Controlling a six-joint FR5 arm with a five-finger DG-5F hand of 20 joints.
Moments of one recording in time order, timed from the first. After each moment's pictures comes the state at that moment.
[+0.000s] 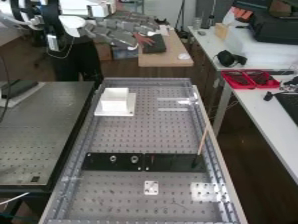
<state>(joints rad) 1.60 -1.46 -1.87 -2.97 -1.43 -0.73</state>
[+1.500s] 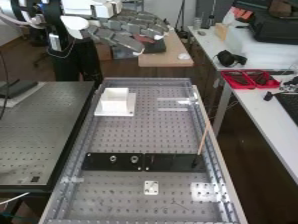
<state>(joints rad) 1.55 -1.52 -1.80 -3.01 -1.42 -0.68</state>
